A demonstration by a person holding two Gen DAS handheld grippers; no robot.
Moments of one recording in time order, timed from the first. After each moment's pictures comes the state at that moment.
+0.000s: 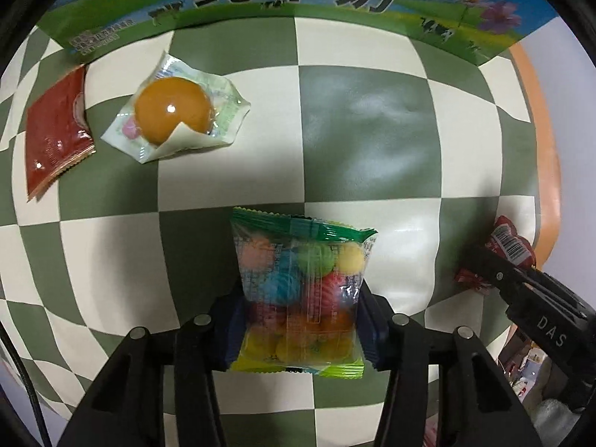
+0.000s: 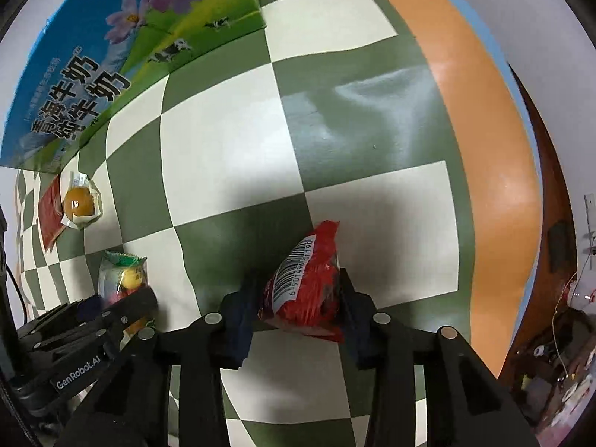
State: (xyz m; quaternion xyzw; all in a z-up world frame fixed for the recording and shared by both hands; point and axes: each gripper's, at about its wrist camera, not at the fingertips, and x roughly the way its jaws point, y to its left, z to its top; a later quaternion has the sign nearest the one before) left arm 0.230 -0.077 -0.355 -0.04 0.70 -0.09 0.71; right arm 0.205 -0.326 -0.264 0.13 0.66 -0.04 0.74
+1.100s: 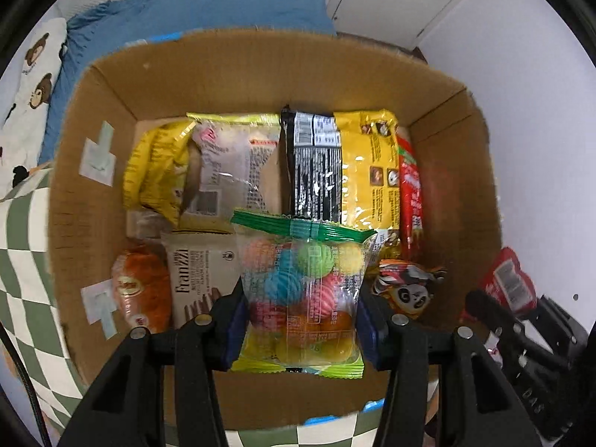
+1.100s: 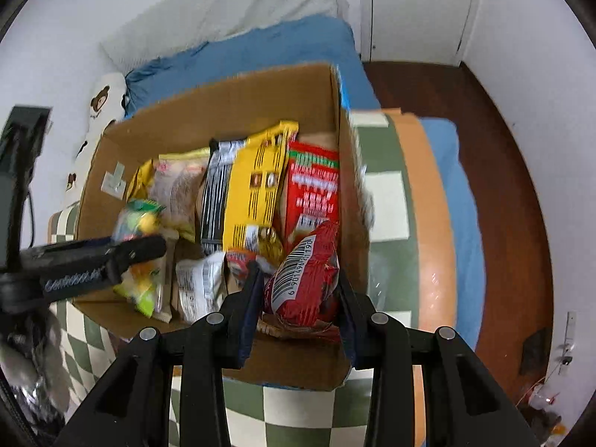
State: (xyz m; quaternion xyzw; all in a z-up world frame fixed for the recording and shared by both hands) left arm 0.483 -0.054 -0.235 -0.07 0.67 -0.12 0.73; right arm 0.440 -0.297 -0.113 0.05 0.61 0.03 0.79
